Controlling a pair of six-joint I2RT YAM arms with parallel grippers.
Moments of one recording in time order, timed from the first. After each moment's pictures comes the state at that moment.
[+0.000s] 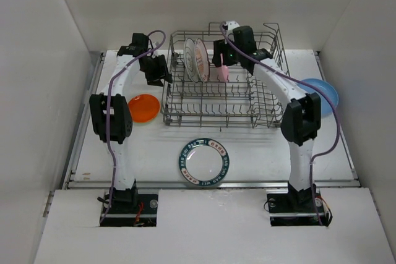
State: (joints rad) left arm -0.11 2.08 1.94 -0.95 0.38 -0.31; right arm 0.41 2.08 2.01 -0.42 -0.11 0.11
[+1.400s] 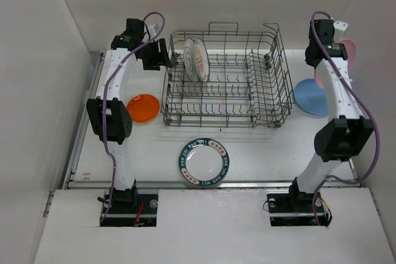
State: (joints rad) left arm -0.11 2.07 2.12 -0.98 0.39 -0.23; right arm 0.00 1.72 1.90 -0.84 0.63 0.31
